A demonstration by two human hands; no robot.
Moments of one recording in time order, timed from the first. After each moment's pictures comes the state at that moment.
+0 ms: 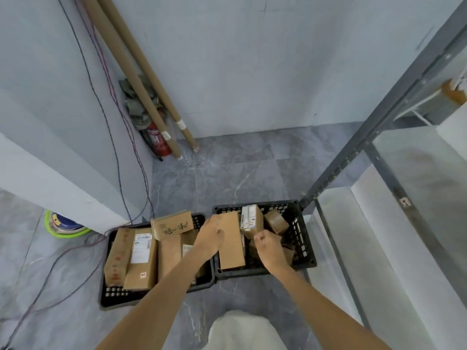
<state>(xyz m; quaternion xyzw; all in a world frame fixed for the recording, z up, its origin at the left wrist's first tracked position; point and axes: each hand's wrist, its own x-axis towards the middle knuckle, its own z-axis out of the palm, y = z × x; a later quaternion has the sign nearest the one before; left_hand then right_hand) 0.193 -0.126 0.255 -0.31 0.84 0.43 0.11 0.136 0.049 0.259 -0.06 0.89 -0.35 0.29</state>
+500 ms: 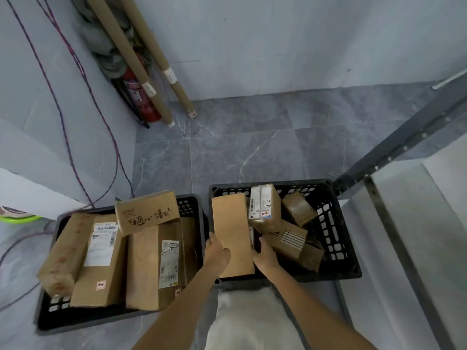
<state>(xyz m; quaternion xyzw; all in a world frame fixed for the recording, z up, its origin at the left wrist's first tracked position) 0.154 -0.115 -0.062 -0.46 0.72 0.48 0.21 0.088 0.009 -0.049 0.02 0.84 -0.33 0.44</state>
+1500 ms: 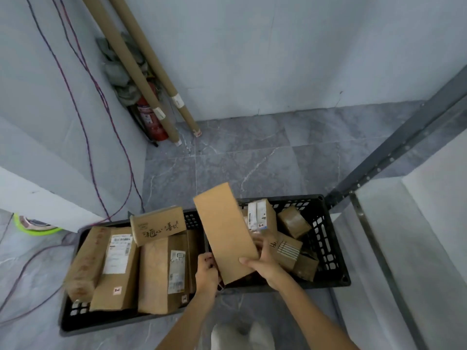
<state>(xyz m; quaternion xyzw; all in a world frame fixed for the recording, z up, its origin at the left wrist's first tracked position) 0.193 -0.098 0.032 -0.57 0.52 0.63 -0.02 0.090 0.022 0.035 0.00 0.73 -0.51 0.46</state>
